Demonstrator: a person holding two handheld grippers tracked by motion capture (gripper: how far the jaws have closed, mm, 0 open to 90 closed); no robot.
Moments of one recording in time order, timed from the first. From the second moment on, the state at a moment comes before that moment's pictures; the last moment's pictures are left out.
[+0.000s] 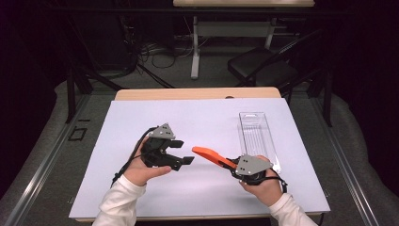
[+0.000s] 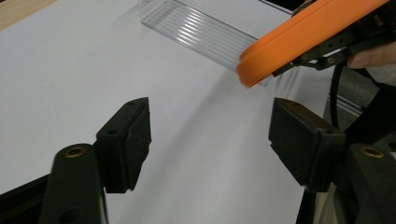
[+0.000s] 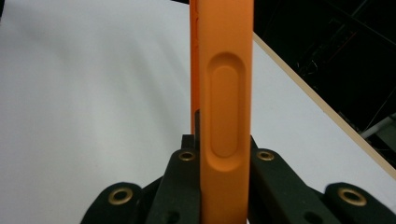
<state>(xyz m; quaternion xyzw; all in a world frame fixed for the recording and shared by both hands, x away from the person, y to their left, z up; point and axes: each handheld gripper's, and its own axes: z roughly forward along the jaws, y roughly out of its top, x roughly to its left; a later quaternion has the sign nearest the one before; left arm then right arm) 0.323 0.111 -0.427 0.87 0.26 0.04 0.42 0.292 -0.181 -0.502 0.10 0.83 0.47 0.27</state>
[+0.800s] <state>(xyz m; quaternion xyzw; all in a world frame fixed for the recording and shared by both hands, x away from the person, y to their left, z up) 0.319 0.094 -0.433 0.87 0.24 0.04 0.44 0.290 -0.176 -0.505 0.10 0.83 0.47 0.28</state>
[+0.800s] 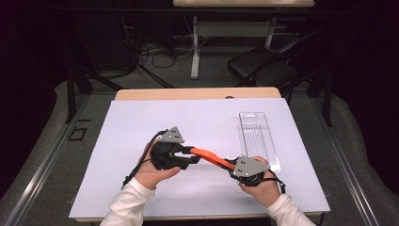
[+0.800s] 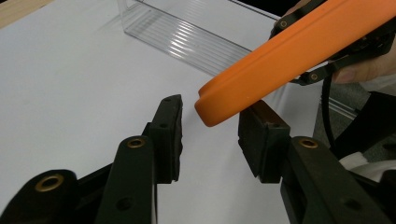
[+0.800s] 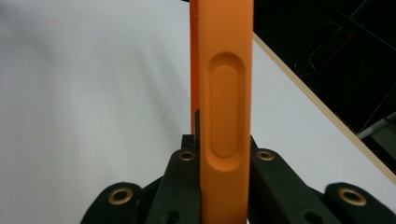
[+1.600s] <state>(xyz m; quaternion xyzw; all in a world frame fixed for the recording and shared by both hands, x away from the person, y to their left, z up) 0.321 0.095 -0.435 0.85 0.25 0.03 0.47 0.290 -0.176 -0.504 0.09 0.83 0.47 0.28</state>
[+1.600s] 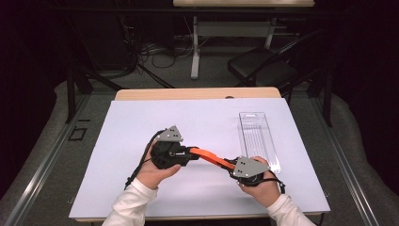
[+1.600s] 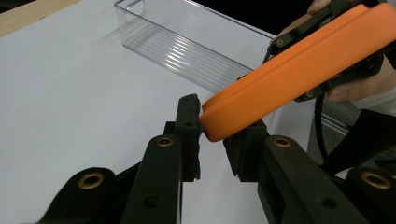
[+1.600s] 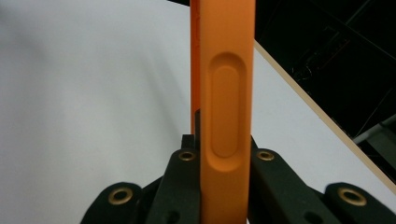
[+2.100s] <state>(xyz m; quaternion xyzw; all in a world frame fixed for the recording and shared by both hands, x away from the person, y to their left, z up) 0.318 0.094 -0.433 0.84 0.25 0.05 0.47 0.290 -0.176 -0.504 0.09 0.83 0.47 0.29</state>
